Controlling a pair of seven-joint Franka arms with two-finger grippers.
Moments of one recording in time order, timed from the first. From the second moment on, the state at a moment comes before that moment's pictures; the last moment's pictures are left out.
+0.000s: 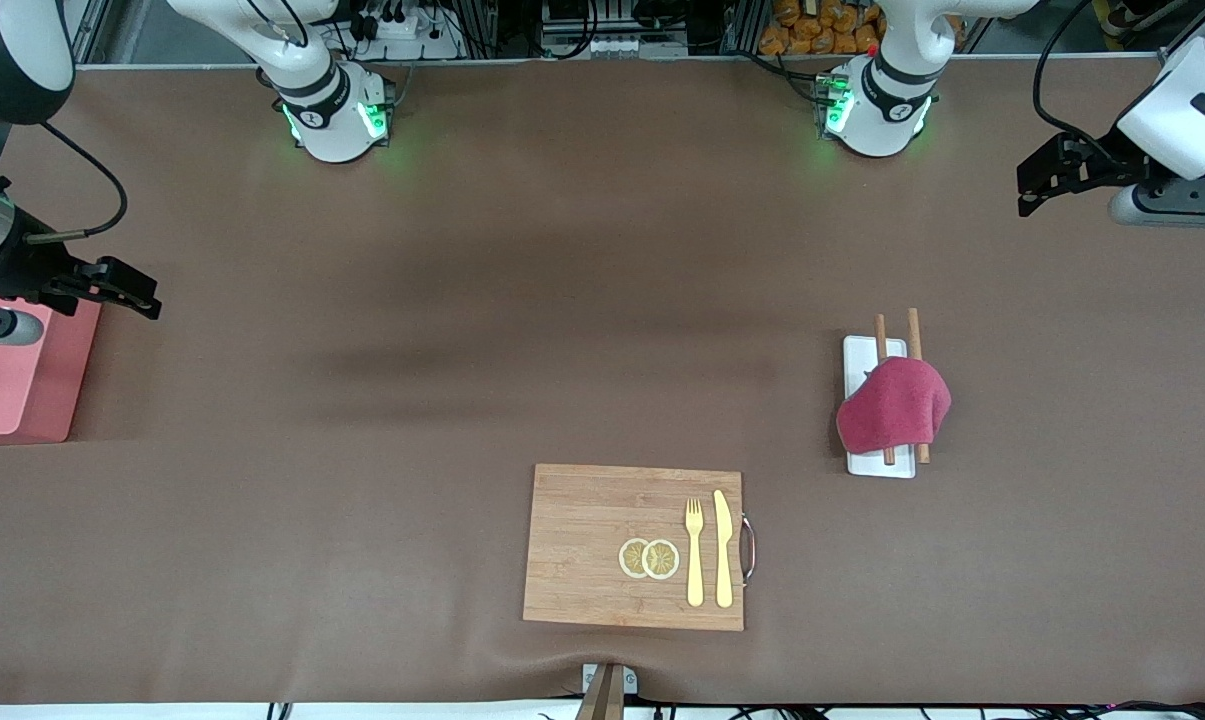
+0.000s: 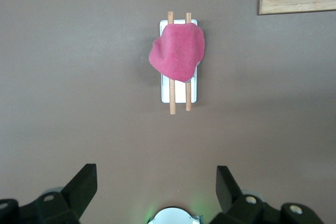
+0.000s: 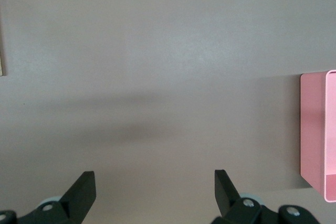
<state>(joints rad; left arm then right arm) -0.12 -0.07 -0.03 -1.56 0.04 1.43 -0.04 -0.02 0.03 0.02 -1.66 -0.02 1.68 0.05</state>
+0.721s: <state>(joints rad) -0.13 0.14 -0.03 -1.54 0.04 1.49 0.09 -0.02 0.03 0.01 -1.66 -0.02 1.67 0.05</state>
